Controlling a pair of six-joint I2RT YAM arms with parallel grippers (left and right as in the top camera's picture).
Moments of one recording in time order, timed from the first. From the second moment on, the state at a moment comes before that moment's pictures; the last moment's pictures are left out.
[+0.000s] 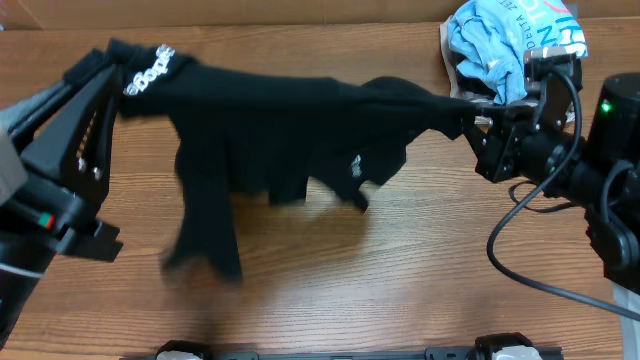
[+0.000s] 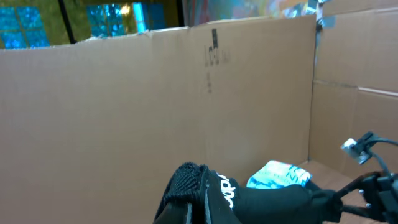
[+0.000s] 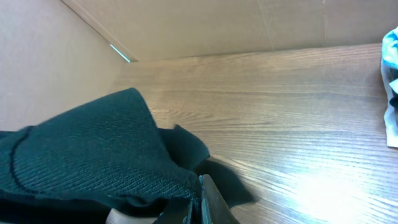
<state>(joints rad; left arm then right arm) -0.16 1.29 2.57 -1.17 0.31 0.04 0.11 1.18 1.69 -1.10 -0.50 0.24</state>
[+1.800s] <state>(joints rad) -0.16 2.19 2.57 -1.12 0.16 0.11 0.48 1.85 1.62 -1.00 -0.40 0.16</state>
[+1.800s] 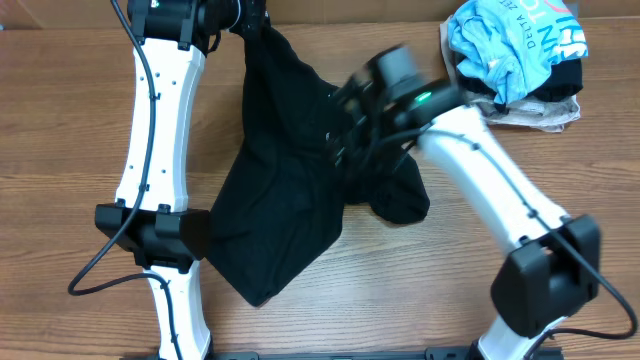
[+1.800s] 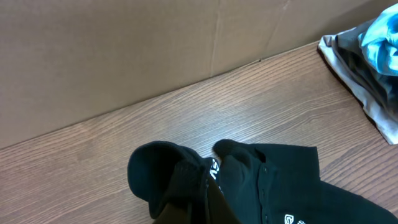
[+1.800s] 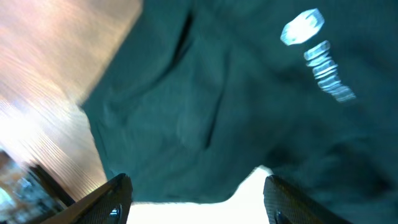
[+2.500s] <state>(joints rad) -0.15 2.19 2.57 -1.13 0.15 0.11 0.67 1.99 1.45 -0.82 -0.26 0.16</state>
